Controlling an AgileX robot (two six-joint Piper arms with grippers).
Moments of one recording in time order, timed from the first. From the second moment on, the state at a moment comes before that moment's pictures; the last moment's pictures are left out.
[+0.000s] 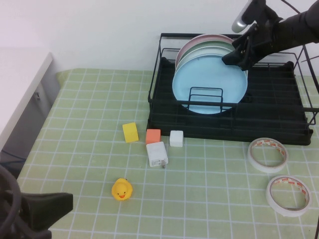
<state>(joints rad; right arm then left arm) 0.10 2.40 -2.26 0.73 0.87 -1.27 -0.08 0.68 -0.60 -0.87 0.87 0.60</state>
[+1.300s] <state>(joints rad) 0.11 1.17 -1.20 1.02 0.99 -1.30 -0.08 0.21 -0.39 -0.23 0.69 -0.04</state>
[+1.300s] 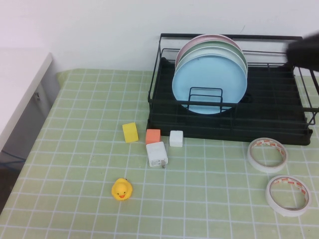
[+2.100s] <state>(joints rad) 0.11 0.15 -0.58 1.03 0.78 -1.35 -0.08 0.21 -0.39 -0.24 0.77 -0.04</state>
